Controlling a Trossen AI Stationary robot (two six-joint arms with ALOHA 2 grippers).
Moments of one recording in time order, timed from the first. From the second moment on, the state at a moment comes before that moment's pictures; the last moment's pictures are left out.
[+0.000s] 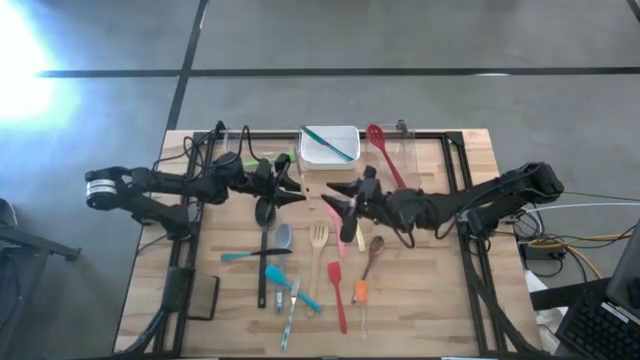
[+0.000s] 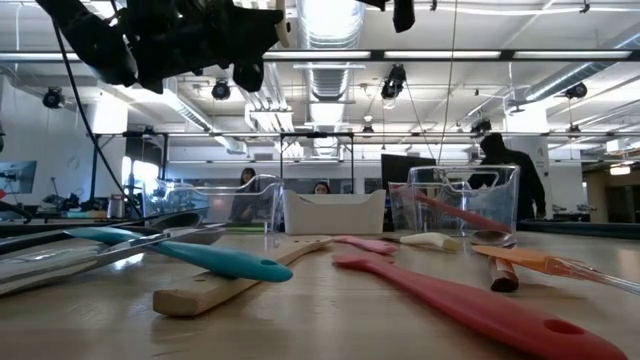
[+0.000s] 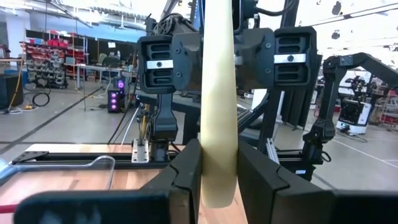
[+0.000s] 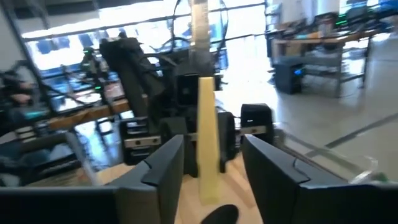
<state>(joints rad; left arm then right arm) 0.29 1.26 0.53 0.96 0.54 -0.19 0.19 1.46 1.00 0.48 0.55 0.21</state>
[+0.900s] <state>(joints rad) 0.29 1.28 0.56 0.89 0.56 -0.20 0.07 1.69 1.24 0.35 0.43 0.19</state>
